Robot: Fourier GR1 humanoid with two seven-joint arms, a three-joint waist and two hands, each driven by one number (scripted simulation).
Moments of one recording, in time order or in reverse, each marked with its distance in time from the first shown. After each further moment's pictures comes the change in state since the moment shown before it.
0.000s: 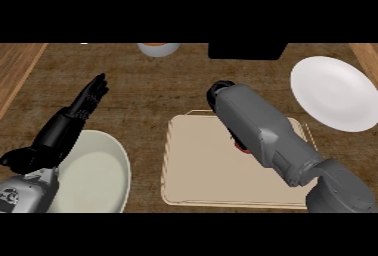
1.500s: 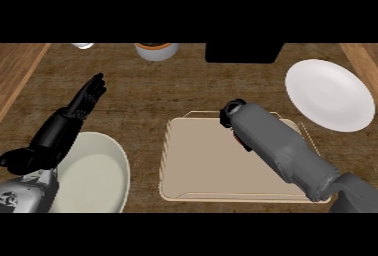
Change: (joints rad) left arm 0.015 -0.051 0.055 -0.033 -0.058 -0.038 0.044; right arm 0.177 -0.100 0.106 -0.185 0.312 -0.018 -0.300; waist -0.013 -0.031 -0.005
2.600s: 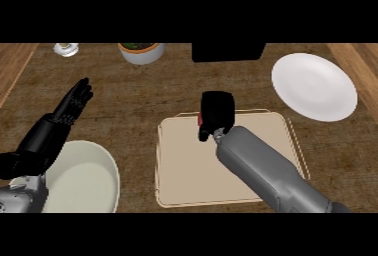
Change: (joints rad) left arm 0.058 0.010 0.055 -0.011 0.006 -0.006 0.005; right arm 0.230 0.063 -0.265 -0.398 0.179 -1.163 0.711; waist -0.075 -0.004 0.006
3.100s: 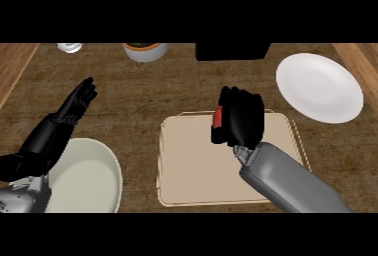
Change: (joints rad) left arm -0.005 -0.016 -0.008 -0.022 -0.015 -0.009 0.008; right arm 0.158 -0.173 -0.015 -0.508 0.200 0.017 0.233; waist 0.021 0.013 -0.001
